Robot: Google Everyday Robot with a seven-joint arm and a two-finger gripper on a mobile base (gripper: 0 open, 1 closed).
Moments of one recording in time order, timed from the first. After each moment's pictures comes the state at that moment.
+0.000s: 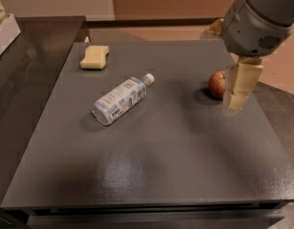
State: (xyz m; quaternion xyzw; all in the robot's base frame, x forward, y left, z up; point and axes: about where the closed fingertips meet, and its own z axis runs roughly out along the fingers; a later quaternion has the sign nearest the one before) arm 0.472 -0.144 0.973 -0.73 0.65 -0.01 0.18
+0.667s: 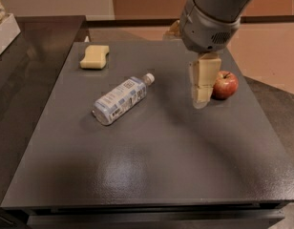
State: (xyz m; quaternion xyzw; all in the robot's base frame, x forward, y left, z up) arm 0.500 -0.084 0.960 -0.79 0.59 -0.01 0.16
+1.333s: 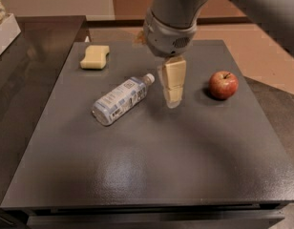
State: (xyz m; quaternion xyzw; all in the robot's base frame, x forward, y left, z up) arm 0.519 -0.025 0.937 -0.84 0.52 -0.02 0.14
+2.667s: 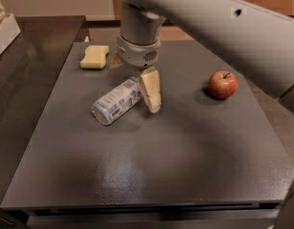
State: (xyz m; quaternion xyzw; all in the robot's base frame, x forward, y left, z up) arm 0.545 0.029 0.875 -0.89 0.44 0.02 0.08
